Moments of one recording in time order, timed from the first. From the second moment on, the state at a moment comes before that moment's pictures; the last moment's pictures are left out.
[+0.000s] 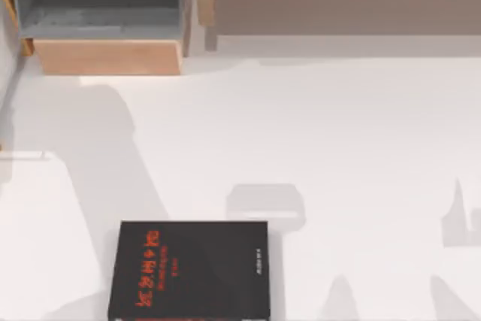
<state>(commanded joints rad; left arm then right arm) 0.34 2.60 2.48 -1.35 0.06 0.48 0.00 0.00 0.00 0.00 0.00 0.00</state>
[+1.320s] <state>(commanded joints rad) 0.33 2.64 2.38 -1.21 0.06 0.47 0.00 0.00 0.00 0.00 0.00 0.00</state>
